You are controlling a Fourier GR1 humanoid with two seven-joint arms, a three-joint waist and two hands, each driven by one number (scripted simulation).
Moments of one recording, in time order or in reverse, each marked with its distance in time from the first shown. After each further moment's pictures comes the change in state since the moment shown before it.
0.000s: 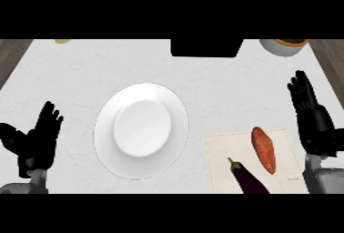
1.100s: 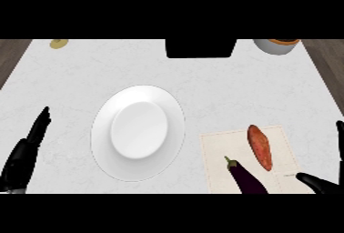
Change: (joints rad) left arm 0.103 0.164 -0.078 -0.021 -0.291 -0.130 -0.257; right arm 0.384 0.146 -0.190 -0.369 -0.296 0.064 -0.073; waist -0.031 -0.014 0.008
